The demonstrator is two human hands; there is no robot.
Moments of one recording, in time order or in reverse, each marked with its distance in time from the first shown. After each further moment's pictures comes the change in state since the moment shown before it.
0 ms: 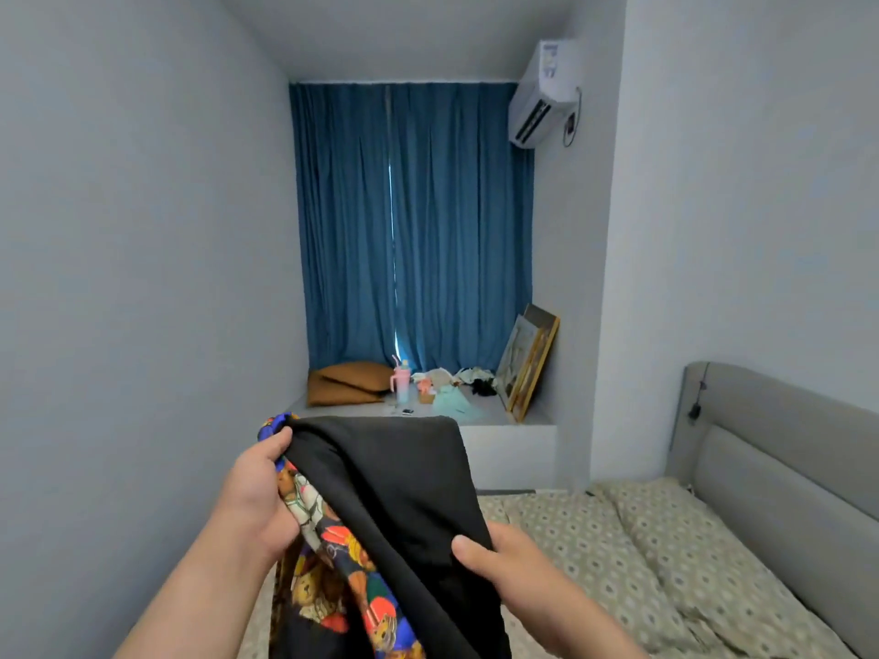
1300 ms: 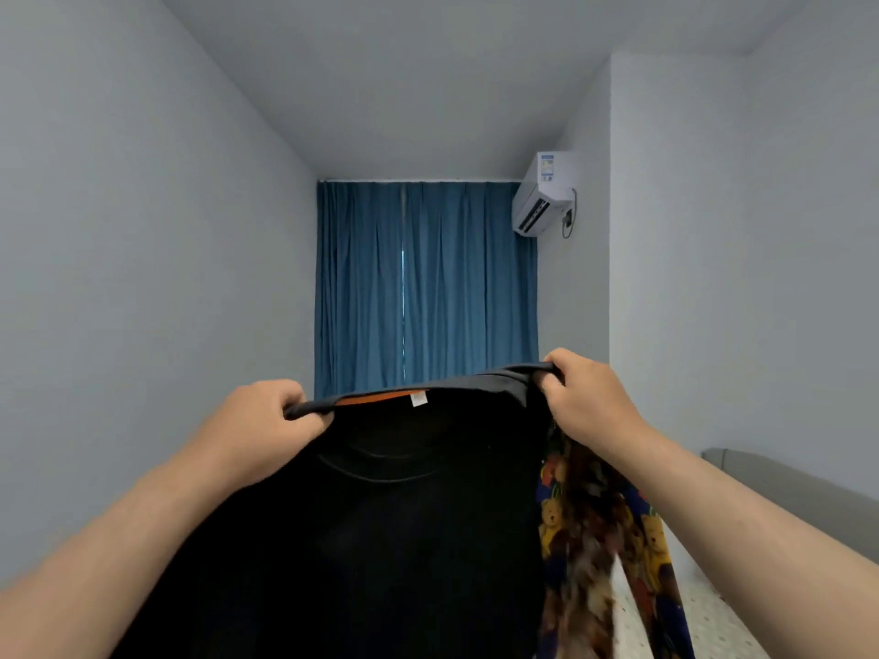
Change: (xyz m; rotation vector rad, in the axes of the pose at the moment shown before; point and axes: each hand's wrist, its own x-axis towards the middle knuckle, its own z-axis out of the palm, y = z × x) left_hand -0.032 0.121 0.073 1.628 0.068 1.055; right_hand 0.054 -0.201 -0.140 -0.808 0.695 -0.550
